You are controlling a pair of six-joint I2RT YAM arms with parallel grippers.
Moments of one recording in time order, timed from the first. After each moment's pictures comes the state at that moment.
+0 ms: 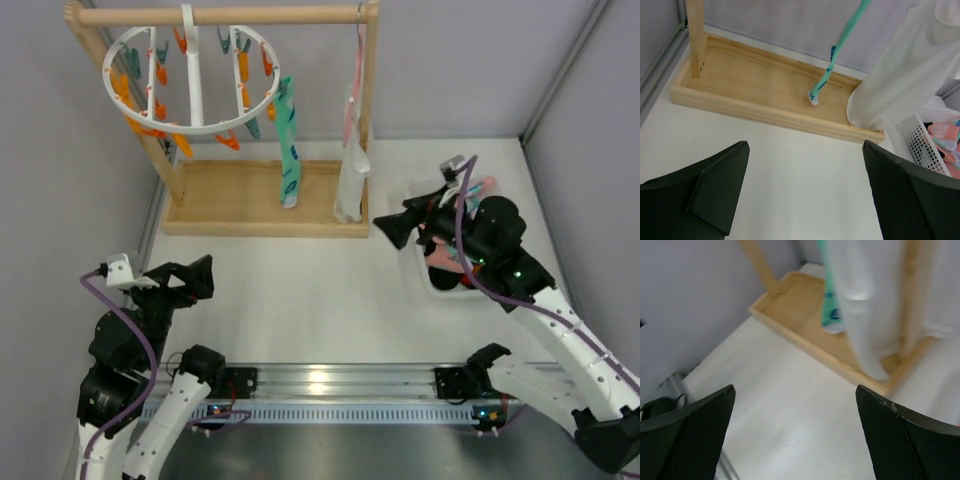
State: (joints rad) left arm -0.38 0.19 0.88 -0.73 -0.33 -0.38; right arm 0.42 0.86 0.91 -0.15 -0.28 0.32
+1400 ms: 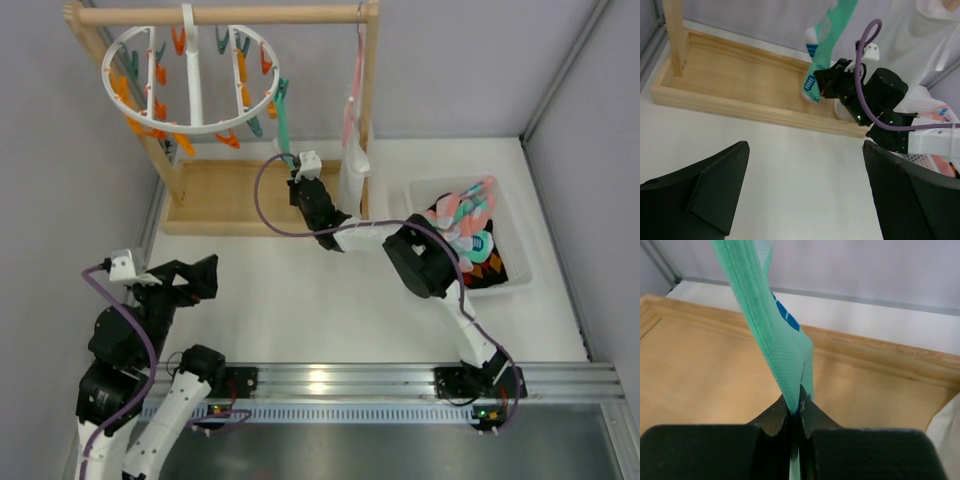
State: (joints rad) left arm -0.37 0.20 0.89 -0.73 -0.28 -0.40; right arm 0.83 2.36 1.69 0.62 0.46 0.16
